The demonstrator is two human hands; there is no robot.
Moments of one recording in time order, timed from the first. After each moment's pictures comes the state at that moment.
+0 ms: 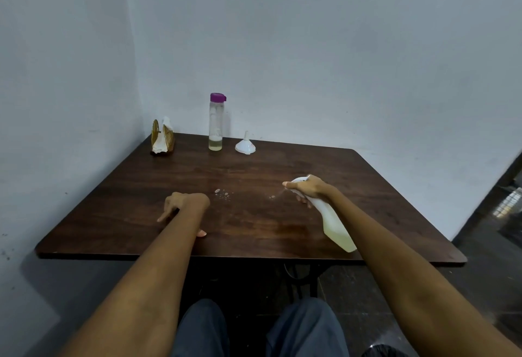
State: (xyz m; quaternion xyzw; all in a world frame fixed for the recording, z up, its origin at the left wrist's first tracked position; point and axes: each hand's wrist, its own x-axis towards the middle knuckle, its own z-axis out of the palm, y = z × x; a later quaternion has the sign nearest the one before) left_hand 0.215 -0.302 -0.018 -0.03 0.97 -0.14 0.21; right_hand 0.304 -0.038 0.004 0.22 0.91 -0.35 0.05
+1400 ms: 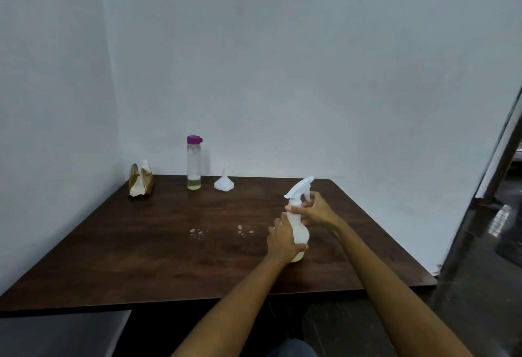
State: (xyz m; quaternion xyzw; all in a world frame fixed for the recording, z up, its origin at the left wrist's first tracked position) left_hand 0.338 -0.105 -0.029 0.33 0.88 0.32 0.06; right_hand 0.368 0.013 0.026 0.21 0.82 -0.51 -0.14
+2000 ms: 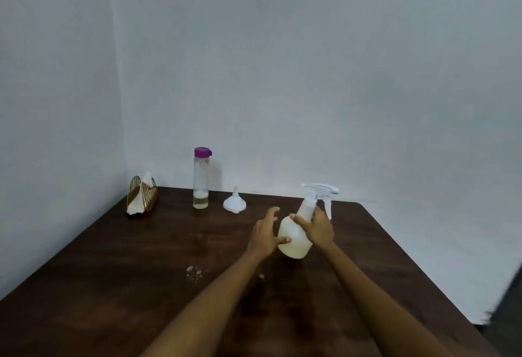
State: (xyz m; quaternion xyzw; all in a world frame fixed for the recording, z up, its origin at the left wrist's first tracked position) left_hand 0.176 -0.087 -0.015 0.33 0.83 0.44 0.04; right_hand 0.235 0.044 0.007 0.26 0.85 -0.38 -0.25
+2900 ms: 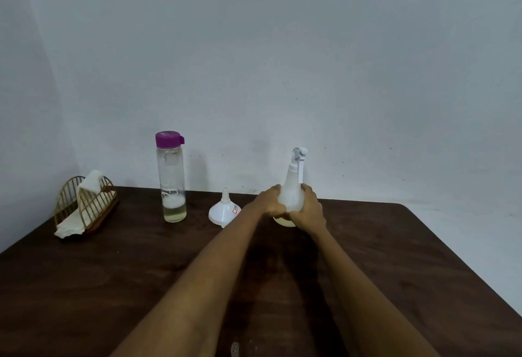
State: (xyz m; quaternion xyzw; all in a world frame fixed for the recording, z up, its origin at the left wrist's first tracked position) left_hand -0.027 0.030 -0.019 0.30 0.90 0.29 0.15; right_hand 0.031 0.137 -0.057 0.23 0.87 -0.38 -0.20
